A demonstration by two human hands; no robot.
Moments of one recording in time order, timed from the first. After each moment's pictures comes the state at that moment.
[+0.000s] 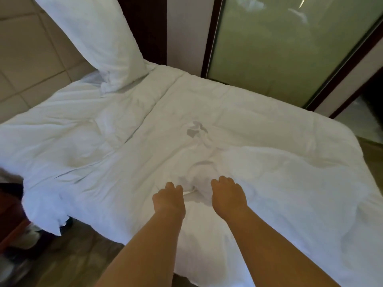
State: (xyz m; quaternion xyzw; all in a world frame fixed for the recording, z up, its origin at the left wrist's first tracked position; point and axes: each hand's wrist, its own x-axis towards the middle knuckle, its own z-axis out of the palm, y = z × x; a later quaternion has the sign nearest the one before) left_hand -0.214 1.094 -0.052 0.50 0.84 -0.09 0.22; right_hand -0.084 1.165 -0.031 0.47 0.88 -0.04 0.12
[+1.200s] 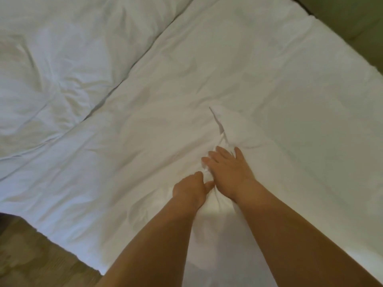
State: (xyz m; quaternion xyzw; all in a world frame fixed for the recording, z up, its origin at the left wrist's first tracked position) left_hand -0.308 1.378 -0.247 0.34 0.78 0.06 0.52; right_hand -0.242 1.478 -0.209 0.23 0.91 -0.06 0.34
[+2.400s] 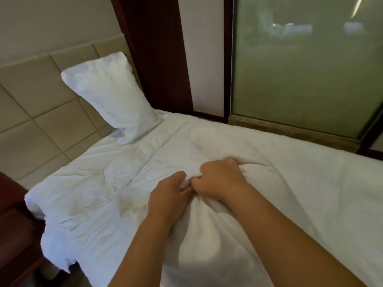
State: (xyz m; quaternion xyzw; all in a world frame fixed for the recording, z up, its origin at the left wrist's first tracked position) left_hand -0.055 1.338 0.108 0.42 0.85 0.33 0.06; right_hand 0.034 1.451 0.140 0.28 0.95 -0.09 -0.04
